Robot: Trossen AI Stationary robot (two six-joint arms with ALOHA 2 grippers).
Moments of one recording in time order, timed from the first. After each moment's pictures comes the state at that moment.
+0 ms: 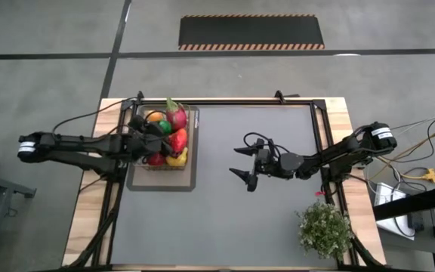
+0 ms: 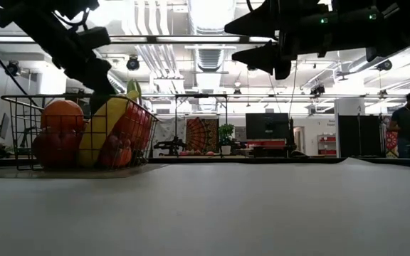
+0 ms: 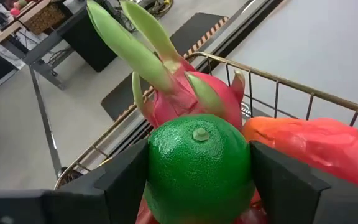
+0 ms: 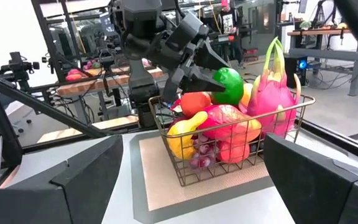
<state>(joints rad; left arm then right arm) 0.07 0.88 0.60 -0.50 -0.87 -0.23 0.16 1.52 0.54 1.02 0.37 0.12</state>
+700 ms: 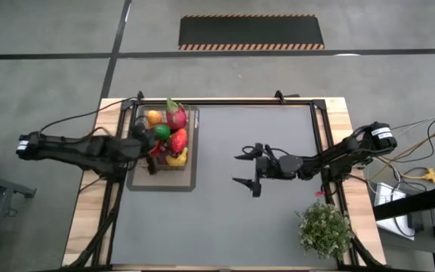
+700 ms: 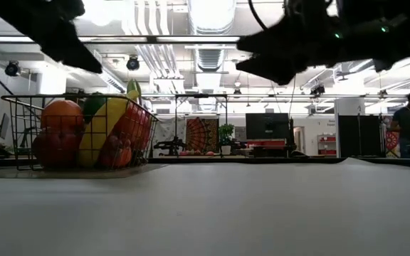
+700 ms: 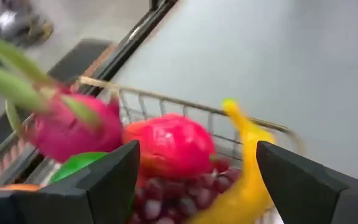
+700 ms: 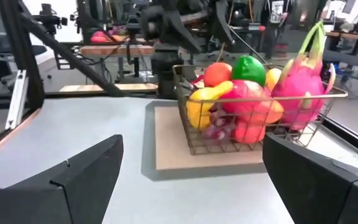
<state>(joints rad) -0.08 0.64 0.61 -0.58 -0.52 -0.18 0.16 1.52 0.49 0.98 0.25 0.00</state>
